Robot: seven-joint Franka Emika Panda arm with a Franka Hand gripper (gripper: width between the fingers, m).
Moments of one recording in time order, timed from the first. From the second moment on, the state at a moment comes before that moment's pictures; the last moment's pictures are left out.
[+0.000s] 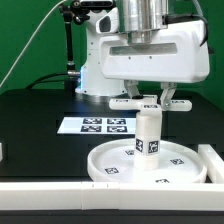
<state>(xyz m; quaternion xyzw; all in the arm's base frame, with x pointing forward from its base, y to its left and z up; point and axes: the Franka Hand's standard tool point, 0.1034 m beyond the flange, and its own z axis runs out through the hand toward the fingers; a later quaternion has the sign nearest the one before) 0.557 0.039 0.106 -0.87 0.48 -0.02 0.06</state>
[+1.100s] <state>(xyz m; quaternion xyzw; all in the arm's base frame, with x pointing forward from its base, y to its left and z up) 0.562 0.043 0.114 -0.70 0.71 0.02 0.10</state>
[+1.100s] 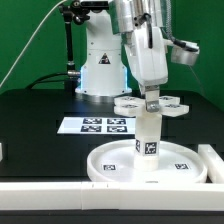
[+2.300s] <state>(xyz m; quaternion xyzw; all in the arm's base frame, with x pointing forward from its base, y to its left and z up) 0.569 0.060 0.132 -0.90 0.42 0.00 0.10</state>
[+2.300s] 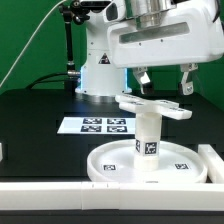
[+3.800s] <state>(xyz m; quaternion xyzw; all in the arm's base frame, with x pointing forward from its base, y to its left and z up) 0.570 0.053 0.140 -0.93 -0.36 -0.01 0.01</state>
